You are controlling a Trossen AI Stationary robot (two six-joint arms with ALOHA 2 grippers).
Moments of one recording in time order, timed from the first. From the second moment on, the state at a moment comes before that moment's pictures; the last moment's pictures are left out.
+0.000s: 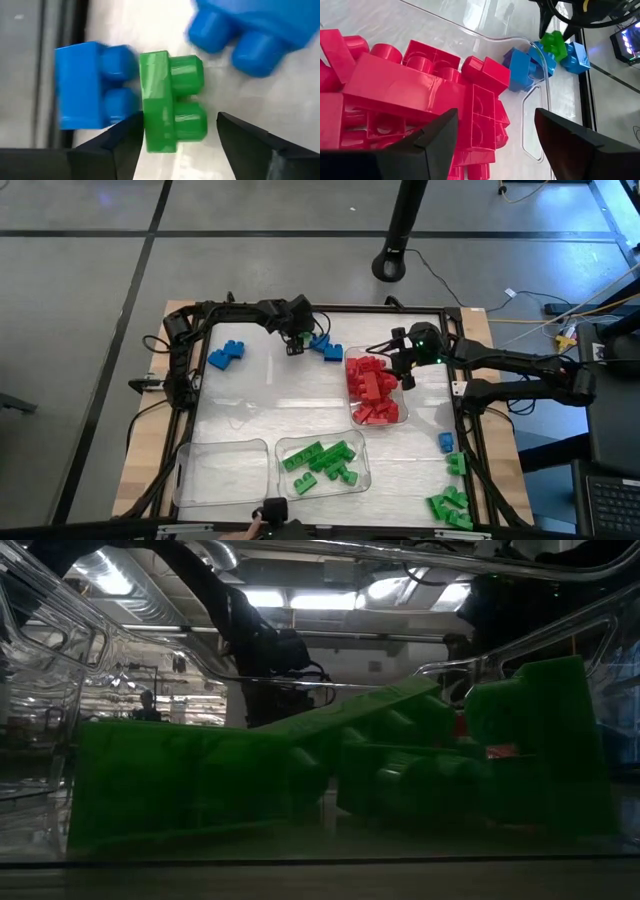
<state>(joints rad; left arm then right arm) 0.57 1.95 1.28 -0.47 -0.18 0.48 -0.44 1.02 0.57 -0.23 -0.23 -0.76</state>
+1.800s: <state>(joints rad) 0.57 1.97 1.28 -0.47 -0.17 0.46 -0.44 1.02 0.53 -0.16 -0.23 -0.76</state>
